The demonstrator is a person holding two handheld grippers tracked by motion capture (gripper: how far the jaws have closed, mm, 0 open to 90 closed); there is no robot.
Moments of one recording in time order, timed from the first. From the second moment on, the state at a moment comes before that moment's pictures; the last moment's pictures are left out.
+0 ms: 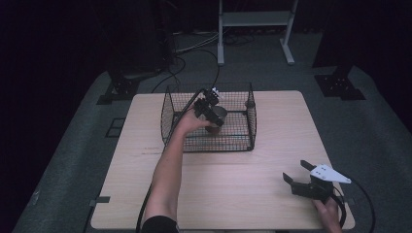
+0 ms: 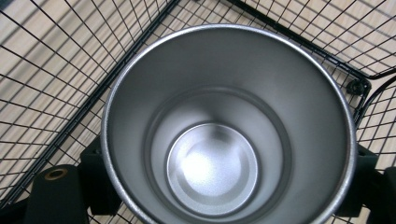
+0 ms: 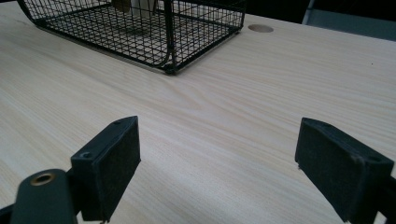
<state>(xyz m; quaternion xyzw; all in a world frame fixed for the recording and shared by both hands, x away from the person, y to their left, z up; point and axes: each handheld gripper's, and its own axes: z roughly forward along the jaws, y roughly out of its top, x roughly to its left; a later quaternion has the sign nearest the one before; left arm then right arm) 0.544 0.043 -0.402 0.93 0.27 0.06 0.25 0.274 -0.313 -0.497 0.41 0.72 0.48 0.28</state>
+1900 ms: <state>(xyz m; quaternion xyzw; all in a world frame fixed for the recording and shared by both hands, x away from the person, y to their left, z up) 0.540 0.056 -0.409 0.93 0.28 0.05 0.23 0.275 -0.315 -0.497 0.41 0.72 0.49 0.28</state>
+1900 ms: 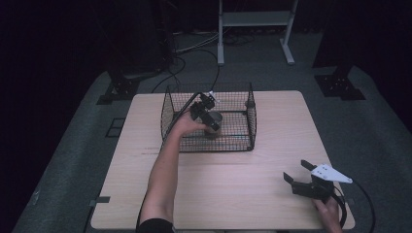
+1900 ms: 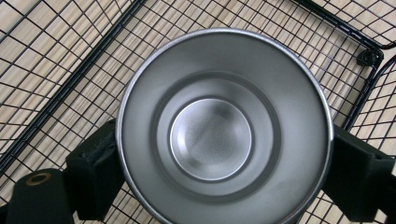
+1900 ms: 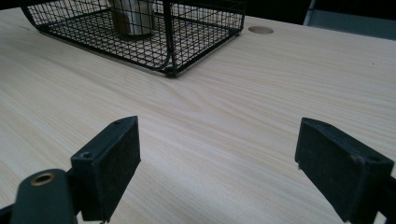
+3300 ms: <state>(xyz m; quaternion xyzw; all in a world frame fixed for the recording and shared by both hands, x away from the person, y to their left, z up) 0.499 0.068 -0.360 0.91 0.29 0.11 0.28 0.275 -0.313 -0.498 0.42 0.72 0.48 0.28</state>
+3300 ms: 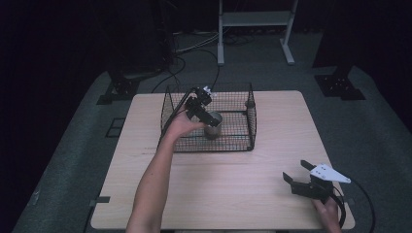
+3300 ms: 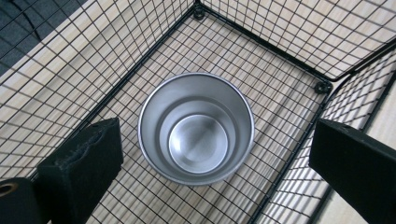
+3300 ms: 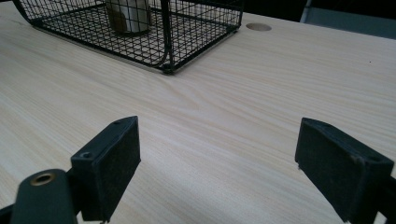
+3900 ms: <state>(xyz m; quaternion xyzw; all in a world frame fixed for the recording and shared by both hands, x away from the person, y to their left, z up) 0.462 0.084 -0.340 0.90 0.27 0.13 0.31 0.275 -0.311 -0.498 0.42 0.72 0.47 0.29</state>
